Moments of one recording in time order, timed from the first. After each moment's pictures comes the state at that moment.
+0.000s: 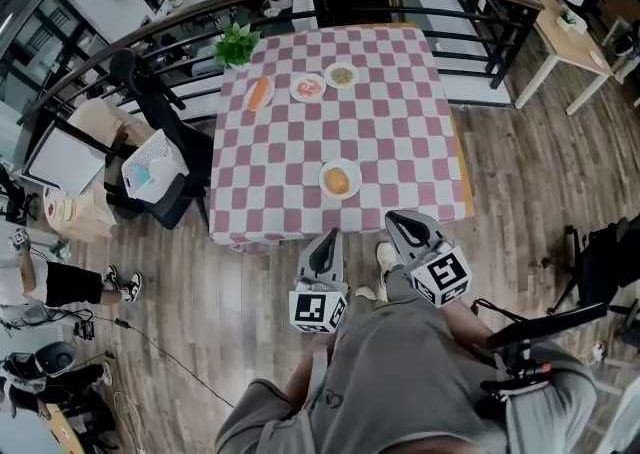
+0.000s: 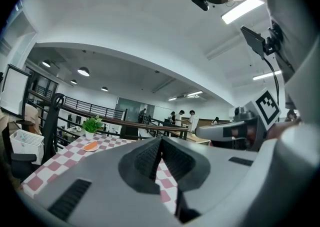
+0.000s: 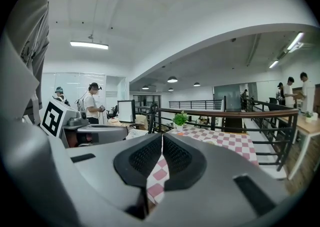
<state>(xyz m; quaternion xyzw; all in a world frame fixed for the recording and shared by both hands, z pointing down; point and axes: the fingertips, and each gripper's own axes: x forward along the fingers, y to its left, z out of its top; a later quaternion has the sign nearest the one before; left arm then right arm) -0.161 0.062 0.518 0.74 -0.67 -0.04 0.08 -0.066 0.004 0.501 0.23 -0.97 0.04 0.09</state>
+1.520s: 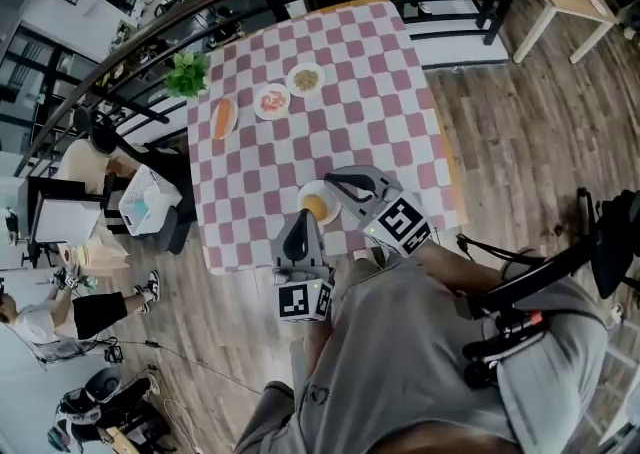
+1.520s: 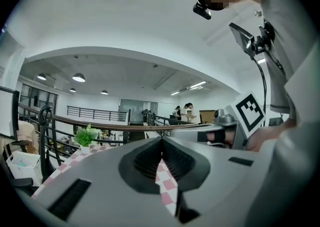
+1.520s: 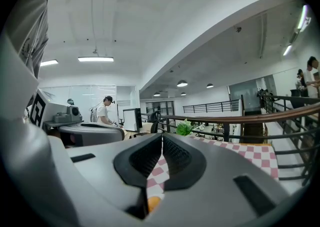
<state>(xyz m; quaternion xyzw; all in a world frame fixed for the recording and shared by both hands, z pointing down) -0.161 -0.137 0.482 0.72 -0.70 0.02 0.07 -0.131 -0.204 0.490 0.13 -0.99 0.07 0.04</state>
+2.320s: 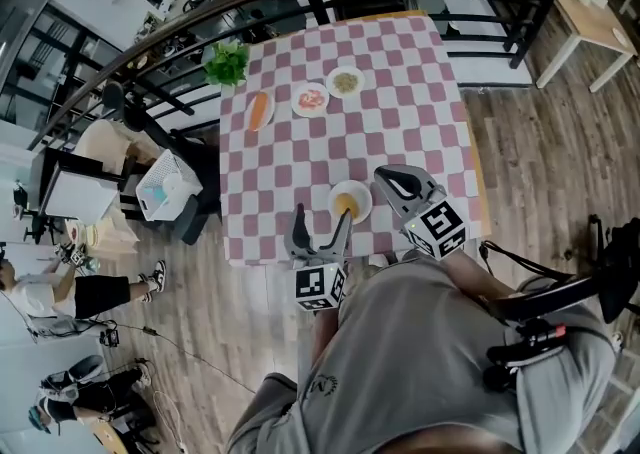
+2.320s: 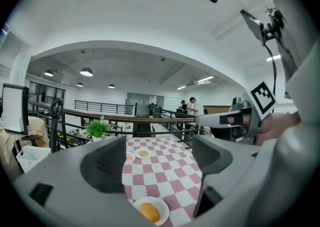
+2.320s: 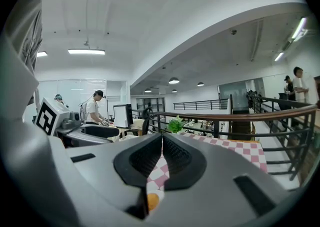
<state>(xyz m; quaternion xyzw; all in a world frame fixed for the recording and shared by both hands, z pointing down) -0.224 -0.109 0.519 0.70 -0.71 0.04 0.10 -0.134 -0.198 0.496 0.19 -0.98 0.06 0.07</state>
